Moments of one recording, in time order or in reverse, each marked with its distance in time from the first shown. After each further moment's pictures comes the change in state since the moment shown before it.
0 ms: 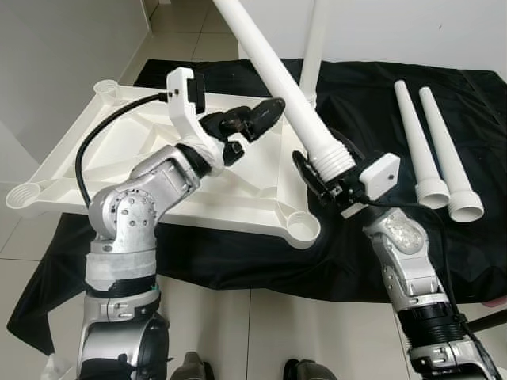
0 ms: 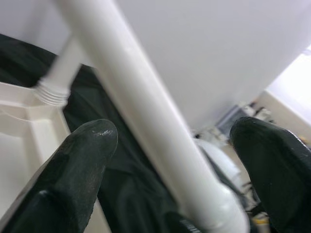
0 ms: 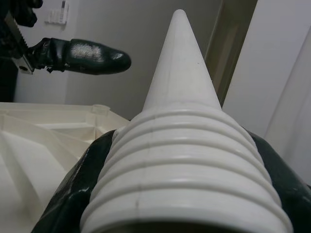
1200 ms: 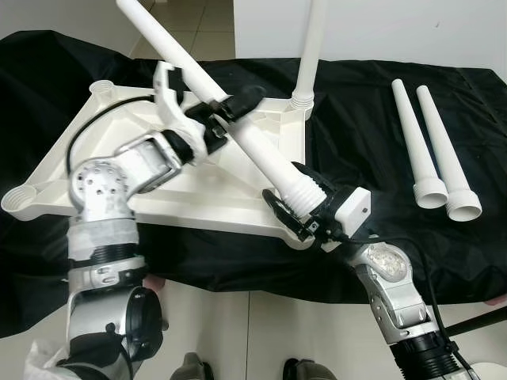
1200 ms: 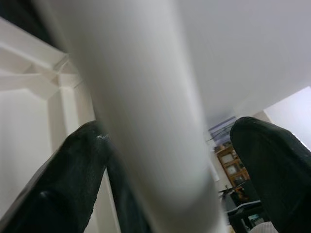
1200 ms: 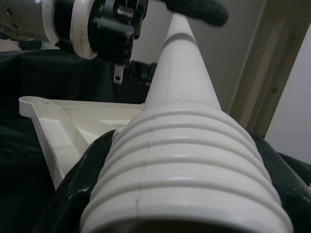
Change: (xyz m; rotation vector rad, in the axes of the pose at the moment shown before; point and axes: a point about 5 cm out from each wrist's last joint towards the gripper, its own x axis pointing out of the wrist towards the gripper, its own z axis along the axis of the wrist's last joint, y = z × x) left arm -0.007 0.038 0.021 -0.238 0.049 0.152; right arm -0.013 0.043 0.004 0.075 -0.016 0.151
